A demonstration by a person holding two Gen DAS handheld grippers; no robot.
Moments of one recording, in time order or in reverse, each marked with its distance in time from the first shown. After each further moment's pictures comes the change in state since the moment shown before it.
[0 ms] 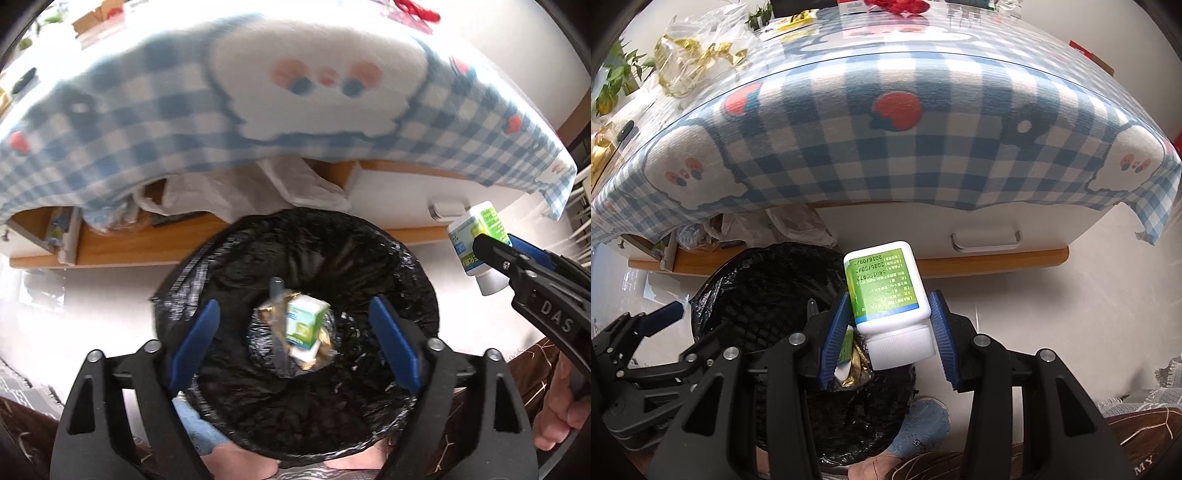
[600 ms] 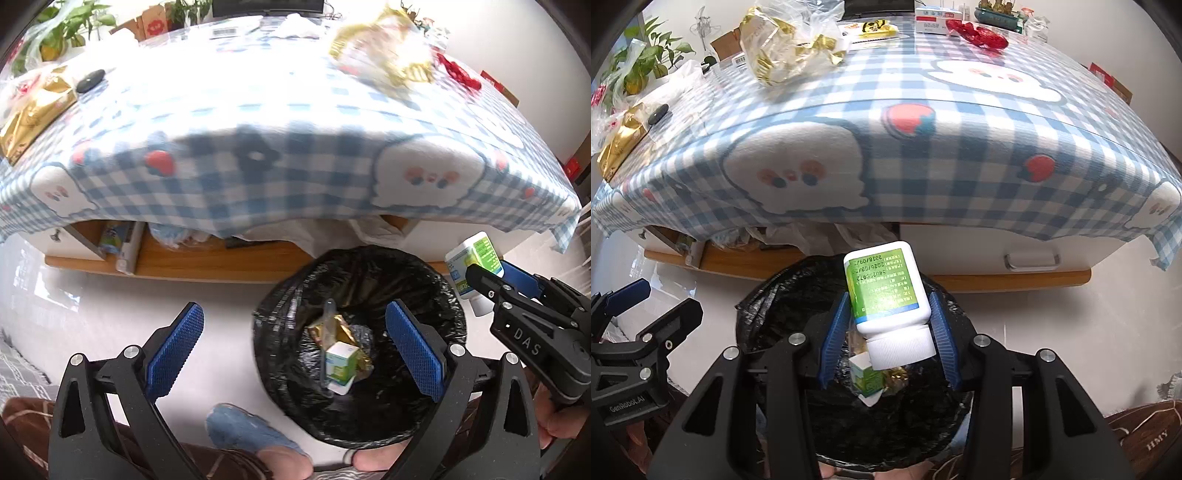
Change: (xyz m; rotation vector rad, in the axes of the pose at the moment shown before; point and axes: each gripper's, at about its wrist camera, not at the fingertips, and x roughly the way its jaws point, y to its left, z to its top) left arm -0.062 0.077 0.008 -0.059 -0.090 0.080; right arm -0.023 0.079 0.011 -0.056 -0.039 0.037
